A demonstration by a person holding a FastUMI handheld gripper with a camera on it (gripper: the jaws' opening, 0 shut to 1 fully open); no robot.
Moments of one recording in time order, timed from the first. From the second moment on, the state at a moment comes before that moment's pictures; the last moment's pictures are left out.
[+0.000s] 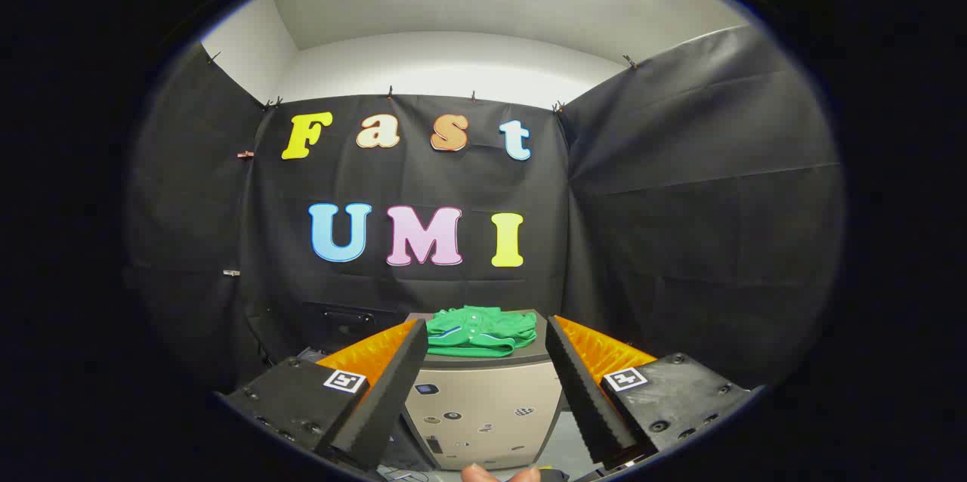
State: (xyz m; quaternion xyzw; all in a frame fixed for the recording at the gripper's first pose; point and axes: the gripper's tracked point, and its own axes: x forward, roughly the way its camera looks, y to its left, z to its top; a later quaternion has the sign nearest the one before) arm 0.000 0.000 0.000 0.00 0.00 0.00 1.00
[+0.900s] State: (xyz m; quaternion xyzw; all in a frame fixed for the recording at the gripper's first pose) arm 0.006 -0.003 0.003 0.00 0.00 0.00 1.00
